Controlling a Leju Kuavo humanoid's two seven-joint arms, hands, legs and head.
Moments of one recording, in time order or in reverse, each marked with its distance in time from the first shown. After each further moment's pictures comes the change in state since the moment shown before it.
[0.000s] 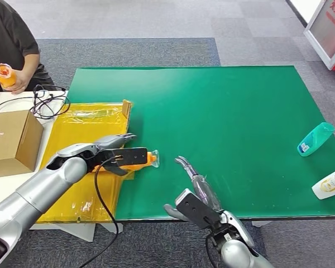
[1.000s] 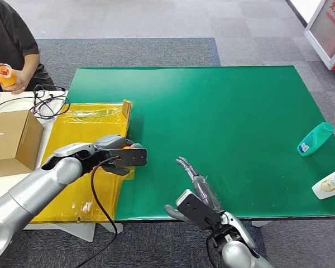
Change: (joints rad) left arm -0.002 0.052 -0.035 -0.120 0.095 -0.018 0.029; right arm 0.011 0.000 -0.006 -0.009 0.000 0.006 0.003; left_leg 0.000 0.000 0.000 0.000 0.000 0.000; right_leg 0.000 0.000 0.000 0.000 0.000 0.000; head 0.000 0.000
